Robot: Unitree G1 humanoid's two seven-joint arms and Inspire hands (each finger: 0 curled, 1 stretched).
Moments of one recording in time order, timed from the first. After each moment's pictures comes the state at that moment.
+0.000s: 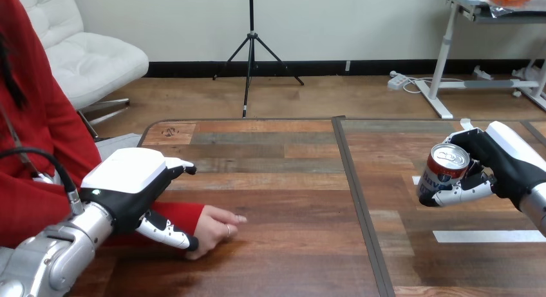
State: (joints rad) left arm -0.19 0.66 -0.17 0.23 0.82 -0.23 -0.19; right arm -0.47 -0.68 0.10 0.95 -0.36 -0.51 0.08
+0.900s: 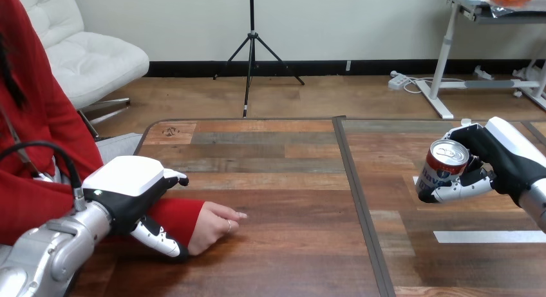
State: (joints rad) left arm -0.26 0.68 -0.24 0.34 0.85 -0.22 -0.22; right arm -0.49 -0.68 0.10 0.95 -0.36 -0.51 0.08
